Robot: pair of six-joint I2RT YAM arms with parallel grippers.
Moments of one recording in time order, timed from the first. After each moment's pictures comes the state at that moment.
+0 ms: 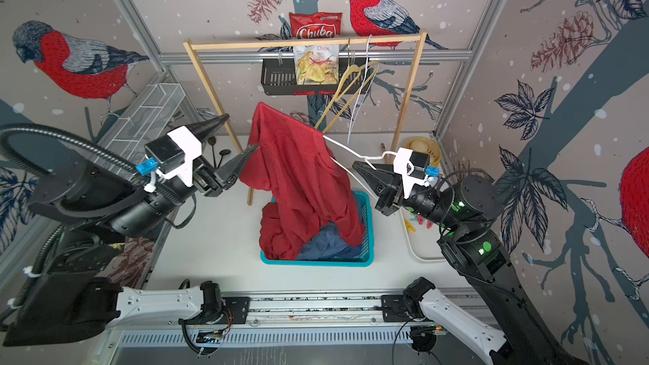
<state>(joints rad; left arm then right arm) -1.19 1.03 1.76 -0.46 -0.35 0.60 0.62 0.79 1.26 -0.17 -0.56 -0.07</state>
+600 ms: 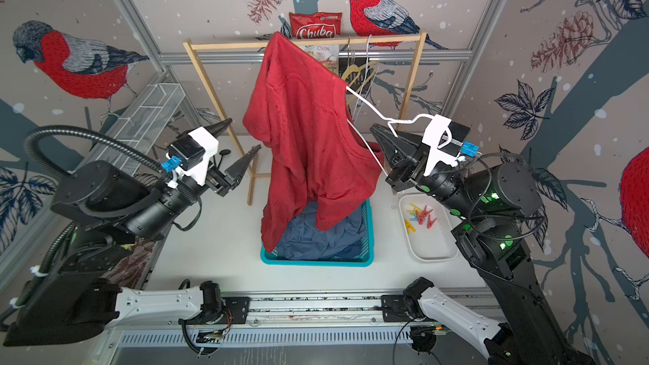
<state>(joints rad) -1.19 1.02 1.71 -0.47 -0.45 0.60 0.62 0.88 1.49 -0.17 -0.40 -0.08</state>
